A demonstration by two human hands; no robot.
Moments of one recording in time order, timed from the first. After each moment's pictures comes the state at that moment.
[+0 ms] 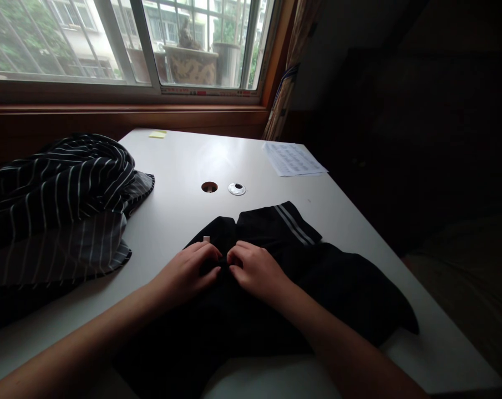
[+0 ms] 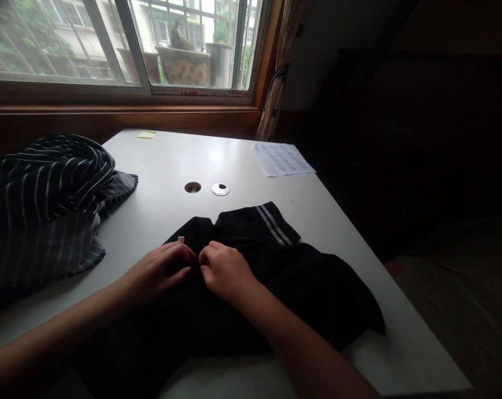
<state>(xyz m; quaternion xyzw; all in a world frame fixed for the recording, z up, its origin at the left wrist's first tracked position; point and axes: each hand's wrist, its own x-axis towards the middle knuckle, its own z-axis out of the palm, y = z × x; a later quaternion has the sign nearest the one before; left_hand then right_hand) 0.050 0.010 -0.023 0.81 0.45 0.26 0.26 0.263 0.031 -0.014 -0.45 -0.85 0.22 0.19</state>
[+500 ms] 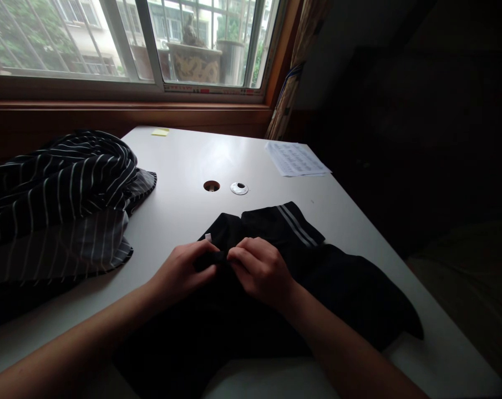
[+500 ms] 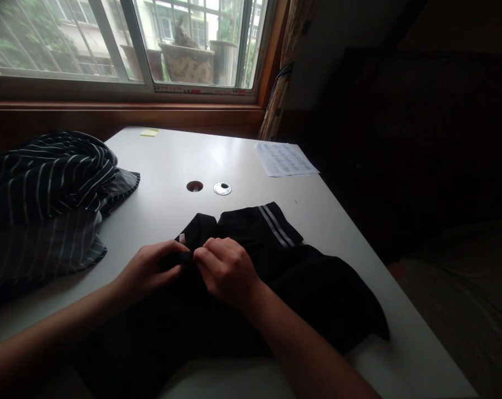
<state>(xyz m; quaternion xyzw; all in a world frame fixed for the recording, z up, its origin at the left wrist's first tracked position) 0.046 0.006 -0.011 0.76 0.46 0.35 0.32 0.266 0.029 -0.005 -0.30 -0.90 0.06 0.32</state>
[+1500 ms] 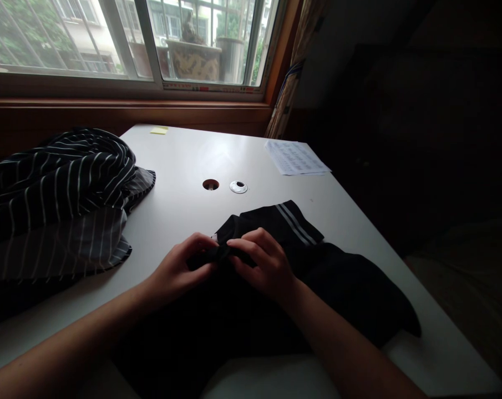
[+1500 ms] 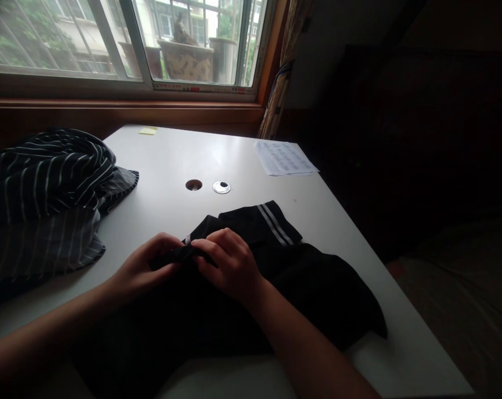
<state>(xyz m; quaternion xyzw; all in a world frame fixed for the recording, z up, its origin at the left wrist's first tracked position) 0.044 0.002 -0.008 0.68 0.41 0.41 0.45 0.272 0.036 -0.008 -0.25 -0.85 0.06 0.45</state>
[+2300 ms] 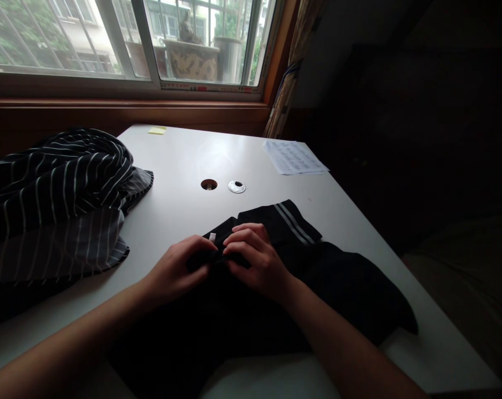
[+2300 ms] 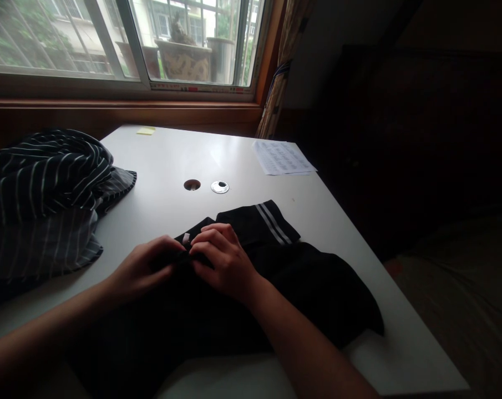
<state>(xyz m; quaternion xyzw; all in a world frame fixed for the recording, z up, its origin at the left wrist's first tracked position) 0.039 0.006 -0.005 0.76 0.43 0.34 0.35 0.271 0.041 -0.011 -0.23 -0.87 0.12 0.41</state>
